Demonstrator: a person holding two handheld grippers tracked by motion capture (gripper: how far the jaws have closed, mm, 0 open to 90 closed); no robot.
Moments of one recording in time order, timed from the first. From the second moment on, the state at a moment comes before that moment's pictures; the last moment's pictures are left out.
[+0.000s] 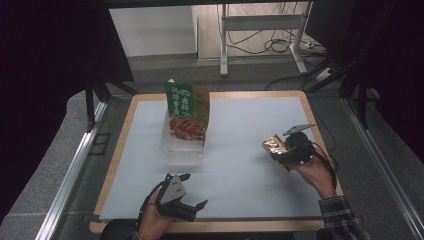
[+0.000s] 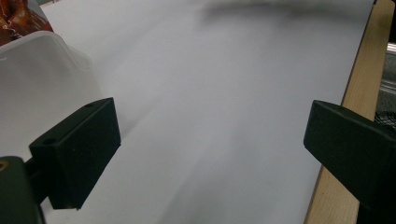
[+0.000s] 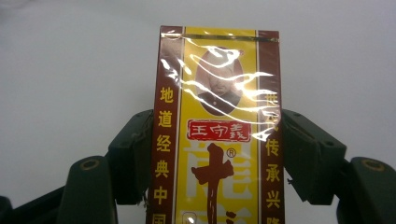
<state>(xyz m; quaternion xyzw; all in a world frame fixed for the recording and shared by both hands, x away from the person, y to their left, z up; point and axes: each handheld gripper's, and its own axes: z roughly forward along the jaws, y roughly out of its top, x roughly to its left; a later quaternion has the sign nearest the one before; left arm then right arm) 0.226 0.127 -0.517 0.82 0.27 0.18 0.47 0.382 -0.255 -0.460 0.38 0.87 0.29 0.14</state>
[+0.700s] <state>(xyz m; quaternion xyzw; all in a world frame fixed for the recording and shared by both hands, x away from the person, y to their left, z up) 0.226 0.125 -0.517 0.82 0.26 0.18 0.47 0.376 -0.226 -0.495 0.33 0.90 0.25 0.10</state>
